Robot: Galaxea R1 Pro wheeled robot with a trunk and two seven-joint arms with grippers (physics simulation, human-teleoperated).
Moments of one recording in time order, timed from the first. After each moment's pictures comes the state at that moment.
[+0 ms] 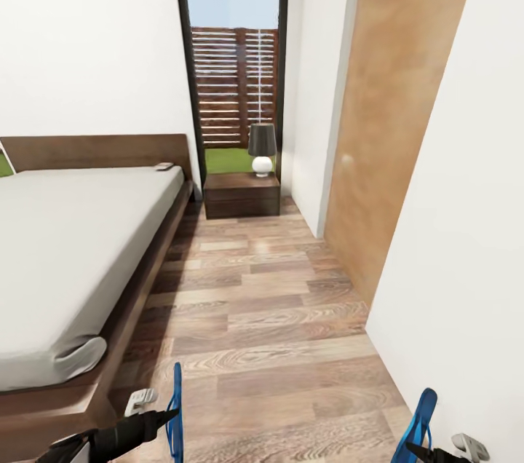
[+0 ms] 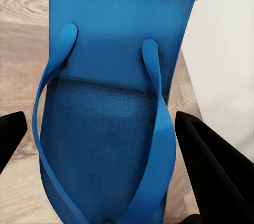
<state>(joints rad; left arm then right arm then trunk) -0.51 0.21 0.42 -0.16 -0.12 0.08 -0.98 -0.37 -0.43 -0.08 -0.19 -0.40 0.16 0.81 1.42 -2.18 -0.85</state>
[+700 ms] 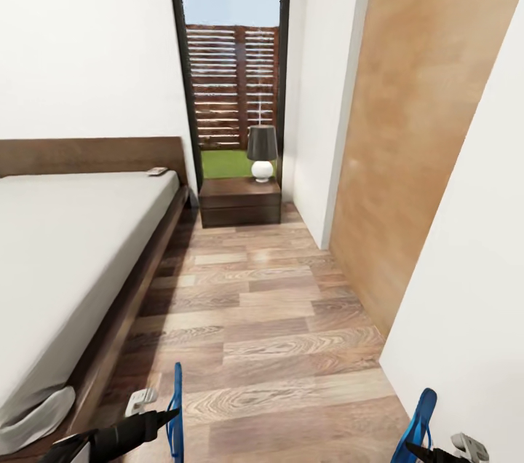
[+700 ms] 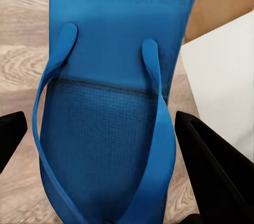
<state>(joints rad) -0.51 0.21 0.42 -0.16 -0.12 0.08 -0.98 -0.37 -0.42 -0.08 -0.19 -0.40 0.16 0.81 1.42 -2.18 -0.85</state>
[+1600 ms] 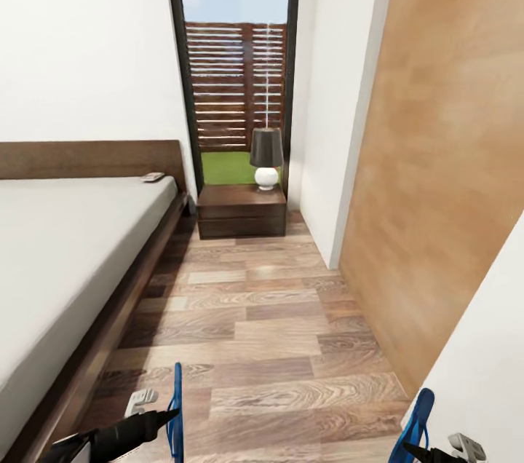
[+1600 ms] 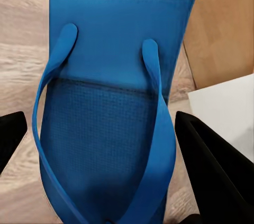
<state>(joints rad) -0.51 0.21 0.42 -0.16 -0.12 0.08 -0.98 -0.37 -0.42 -0.08 -0.19 -0.40 0.16 0.81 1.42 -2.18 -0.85</state>
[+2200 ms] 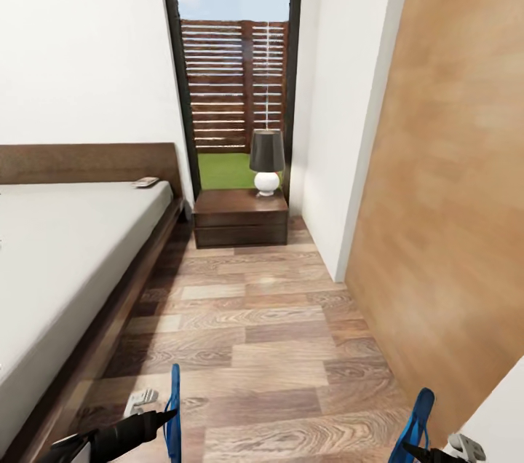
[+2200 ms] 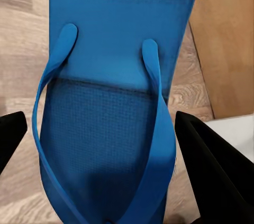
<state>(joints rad) -0.51 0.21 0.42 -0.16 -0.12 0.08 -0.93 -0.37 -0.42 -0.08 -0.19 -0.40 0.16 0.81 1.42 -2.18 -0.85</state>
